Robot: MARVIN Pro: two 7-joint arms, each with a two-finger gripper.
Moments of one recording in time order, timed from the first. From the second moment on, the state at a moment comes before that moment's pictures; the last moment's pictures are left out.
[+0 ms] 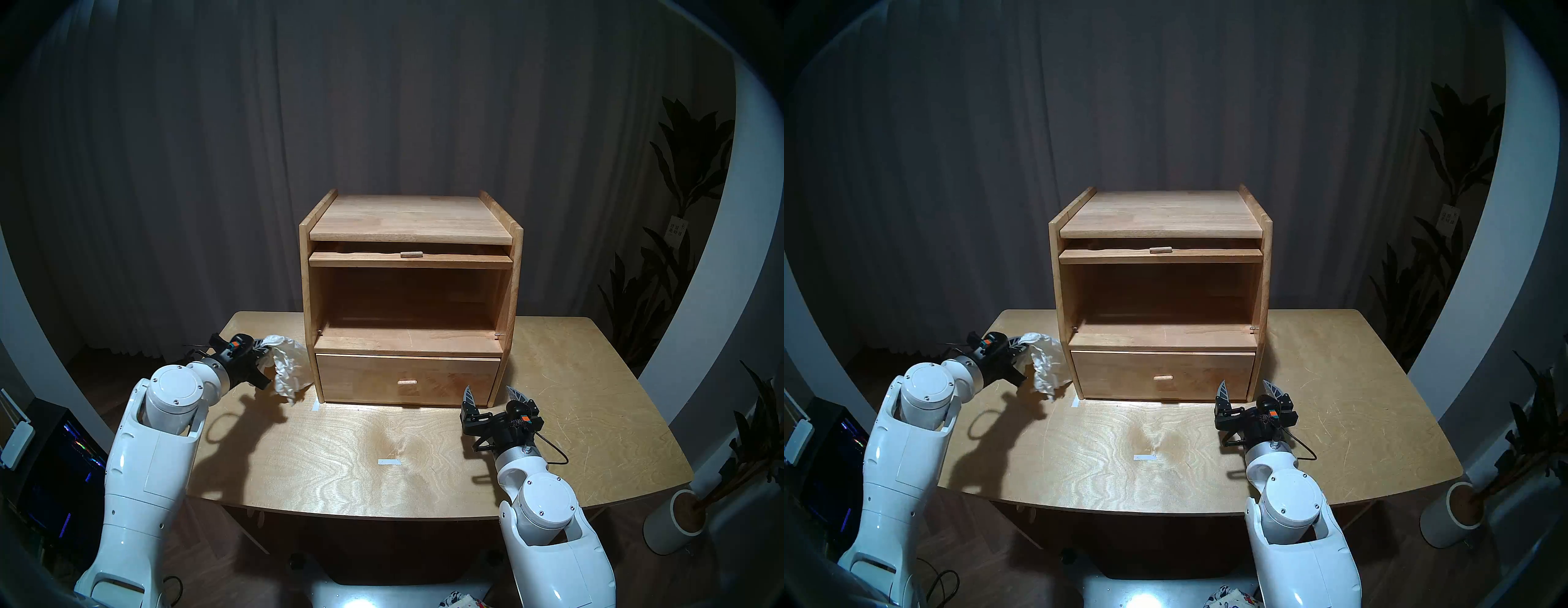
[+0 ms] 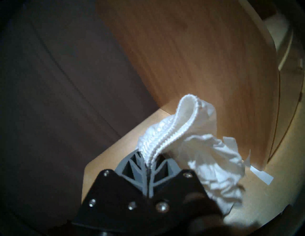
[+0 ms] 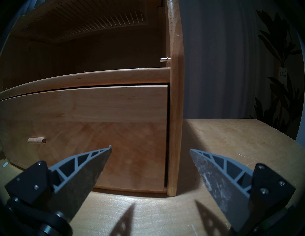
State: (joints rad) left arm 1.53 -1.19 -1.76 -1.62 0.21 0.14 -0.56; right arm -1.90 -1.57 1.53 -1.77 0.00 -0.03 -0.01
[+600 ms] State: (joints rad) left arm 1.59 -1.34 -1.81 -1.85 -0.14 0.07 -0.66; right arm -1.90 -1.57 1.53 -1.75 0.00 -0.03 -0.01
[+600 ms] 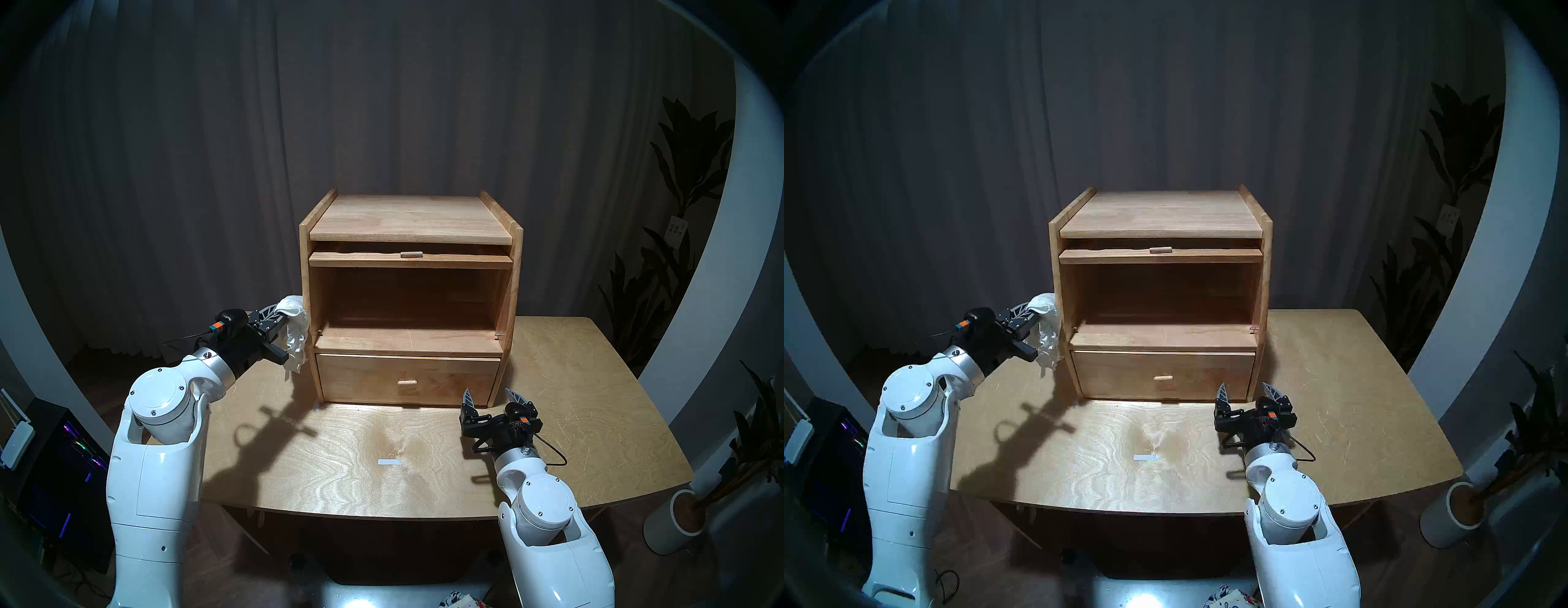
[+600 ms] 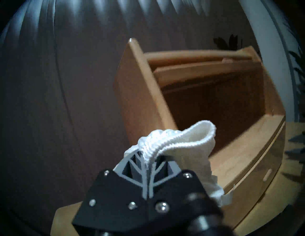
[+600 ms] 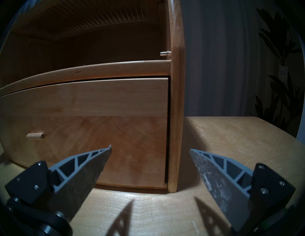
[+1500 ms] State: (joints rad) left arm 1.66 -1.55 -1.49 -1.99 -0.22 0.12 -0.52; right arm -1.90 -1.57 1.53 -1.76 0.00 -0.03 -0.01
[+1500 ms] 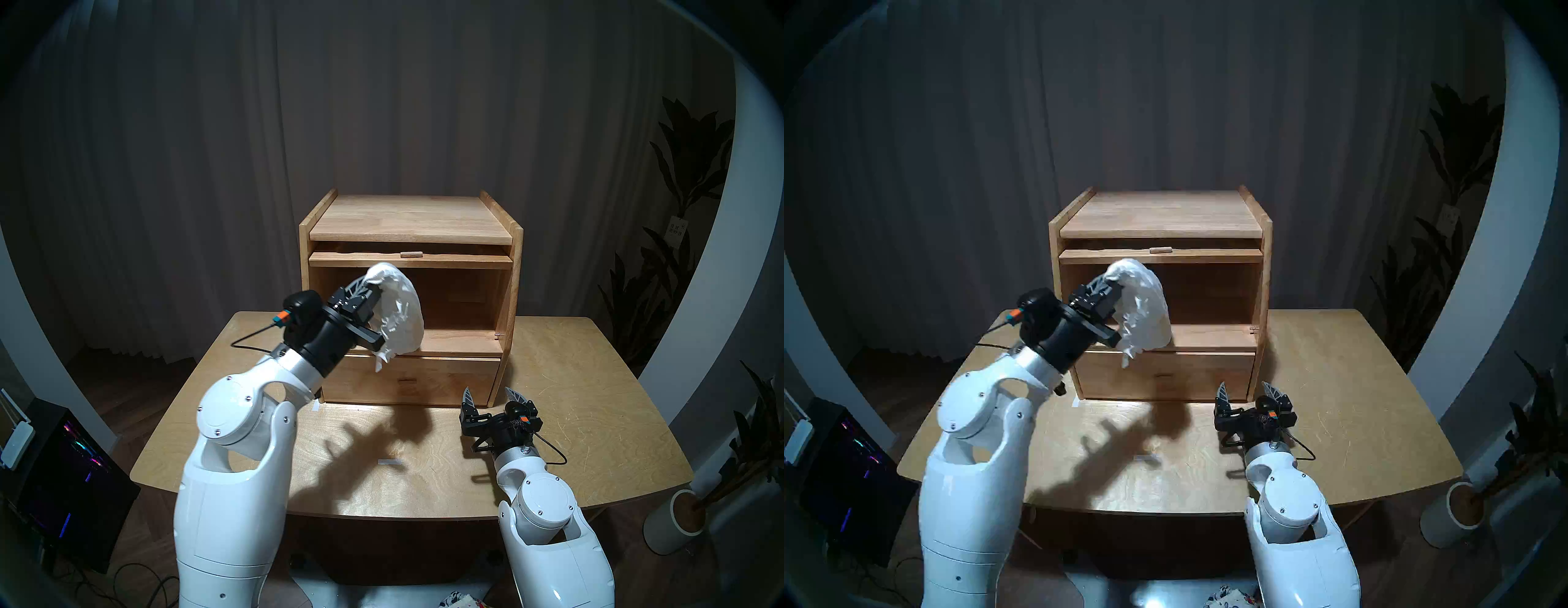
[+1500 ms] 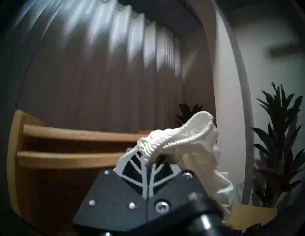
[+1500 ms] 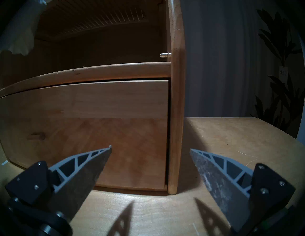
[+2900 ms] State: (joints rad) left arm 1.32 -1.67 -1.34 -1.54 0.10 0.22 0.25; right arm -1.89 -1.57 1.53 -1.75 0.00 -0.03 -0.01
